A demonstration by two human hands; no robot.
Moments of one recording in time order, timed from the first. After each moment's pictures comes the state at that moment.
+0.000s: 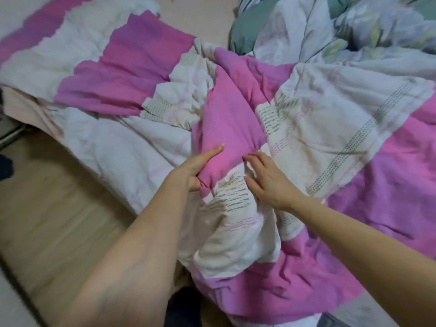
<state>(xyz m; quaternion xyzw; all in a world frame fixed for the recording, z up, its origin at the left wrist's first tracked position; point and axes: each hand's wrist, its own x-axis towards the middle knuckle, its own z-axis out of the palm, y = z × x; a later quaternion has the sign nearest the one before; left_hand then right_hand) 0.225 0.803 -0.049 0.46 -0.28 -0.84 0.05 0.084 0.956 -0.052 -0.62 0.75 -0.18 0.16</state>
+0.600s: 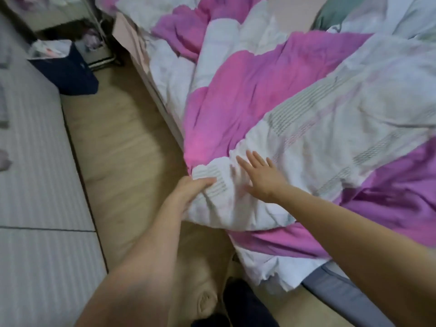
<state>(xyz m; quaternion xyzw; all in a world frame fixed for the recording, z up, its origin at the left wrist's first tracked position) 0.449 1.012 -0.108 0.70 -0.35 -0.61 0.13 0.236 1.045 -0.092 -0.73 0.64 0.09 0.23</state>
